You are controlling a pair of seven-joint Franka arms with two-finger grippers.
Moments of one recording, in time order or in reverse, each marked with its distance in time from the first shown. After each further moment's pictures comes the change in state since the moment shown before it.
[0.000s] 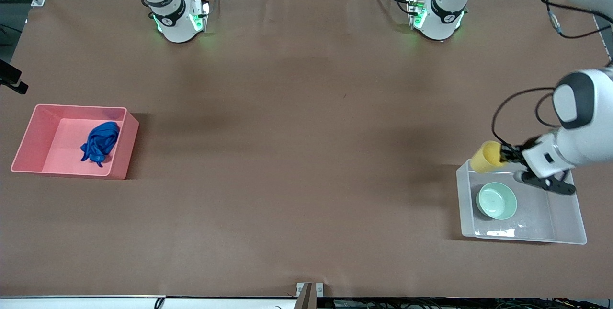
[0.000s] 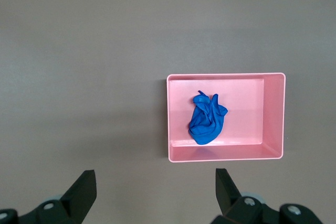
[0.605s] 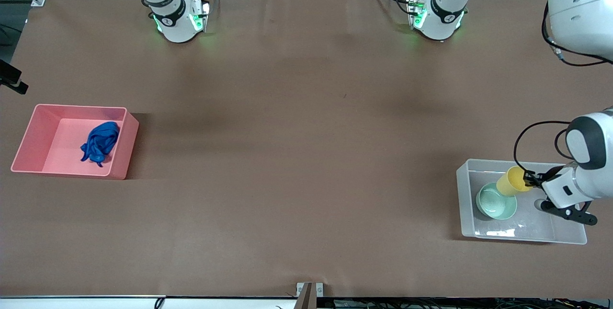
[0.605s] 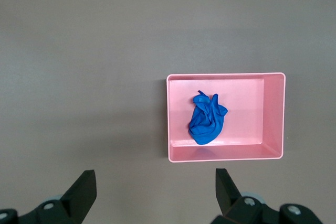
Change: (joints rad) left arm 0.013 0.250 0.097 0.226 0.000 0.008 0.085; right arm 0.000 0.000 -0.001 0.000 0.000 0.000 0.000
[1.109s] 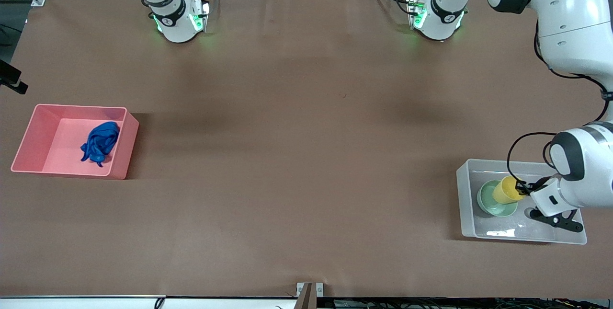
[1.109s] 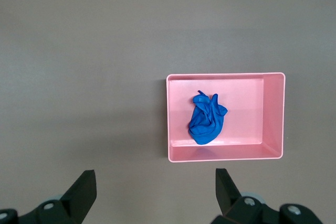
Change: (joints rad) left arm 0.004 0.085 0.001 0.012 -0.016 0.105 -0.030; right arm 0.000 0.000 -0.001 0.000 0.000 0.000 0.000
